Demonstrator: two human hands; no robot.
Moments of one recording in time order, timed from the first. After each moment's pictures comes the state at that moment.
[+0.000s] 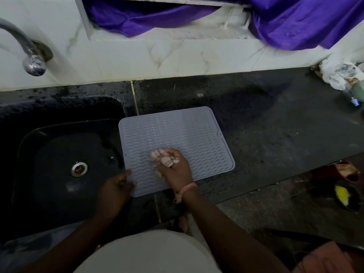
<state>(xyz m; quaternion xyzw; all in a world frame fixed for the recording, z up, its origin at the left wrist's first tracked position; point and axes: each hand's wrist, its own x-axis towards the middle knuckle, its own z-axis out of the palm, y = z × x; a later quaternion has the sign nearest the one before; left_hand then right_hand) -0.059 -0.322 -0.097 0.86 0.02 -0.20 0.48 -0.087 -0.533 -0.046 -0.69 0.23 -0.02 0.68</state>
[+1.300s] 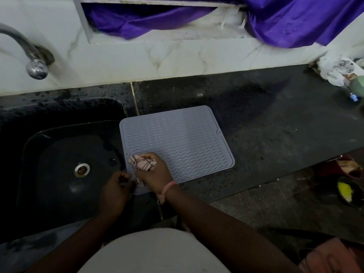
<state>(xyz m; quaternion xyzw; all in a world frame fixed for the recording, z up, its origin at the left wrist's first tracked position) -0.065 -0.325 -0.093 0.88 0.04 -0.16 0.46 -0.077 -0.481 -0.050 -0.69 0.19 0.06 0.69</state>
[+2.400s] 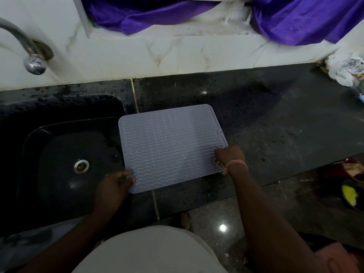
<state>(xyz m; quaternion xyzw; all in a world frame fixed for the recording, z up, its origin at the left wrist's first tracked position) -0.059 -0.323 -0.095 0.89 0.00 -0.15 0.43 -0.087 -0.704 -0.028 -0.80 0.48 0.08 0.34</state>
